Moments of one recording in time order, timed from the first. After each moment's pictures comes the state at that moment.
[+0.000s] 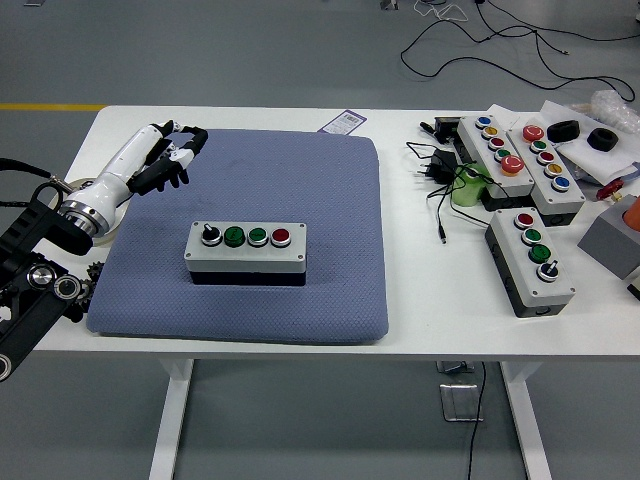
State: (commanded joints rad) left arm -0.47 0.38 -1.11 -1.28 1.44 0.13 0.02; right arm 0.13 -0.03 1.44 0.18 -2.18 -0.17 -0.26
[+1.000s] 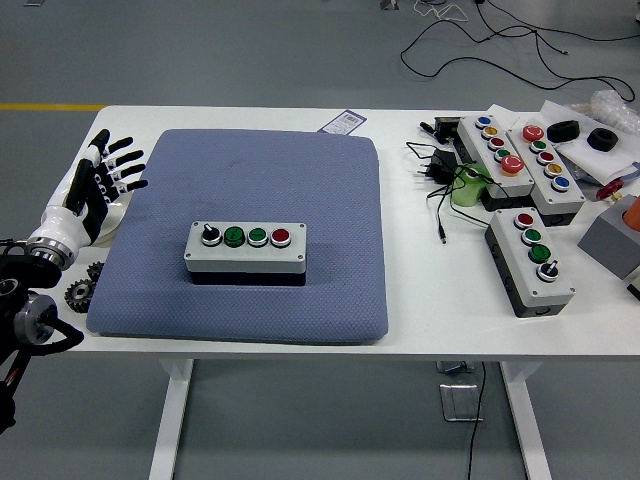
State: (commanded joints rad) left arm -0.37 0.32 -1.28 -1.17 0.86 0.08 -0.02; right arm 0.13 -0.03 1.45 0.18 -2.19 -0.17 -0.26
